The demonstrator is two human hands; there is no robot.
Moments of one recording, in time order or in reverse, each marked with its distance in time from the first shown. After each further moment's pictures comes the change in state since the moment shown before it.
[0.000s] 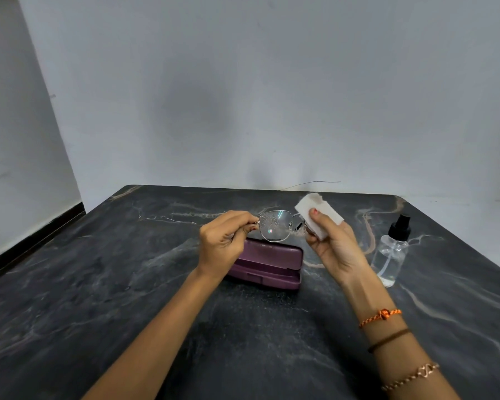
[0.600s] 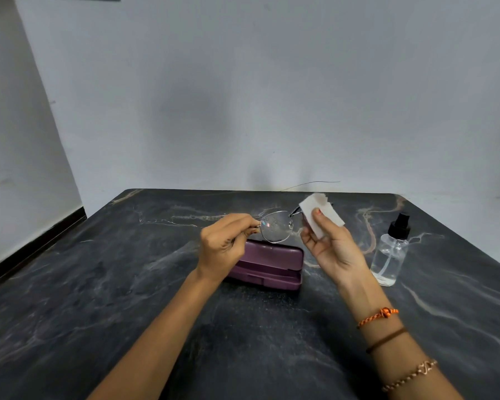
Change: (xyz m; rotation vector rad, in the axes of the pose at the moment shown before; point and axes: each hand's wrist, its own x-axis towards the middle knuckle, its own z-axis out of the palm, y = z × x) left_hand 0.001 -0.001 -0.002 0.059 -0.033 0.086; right_hand -0.003 0.002 0.002 0.217 0.029 0.067
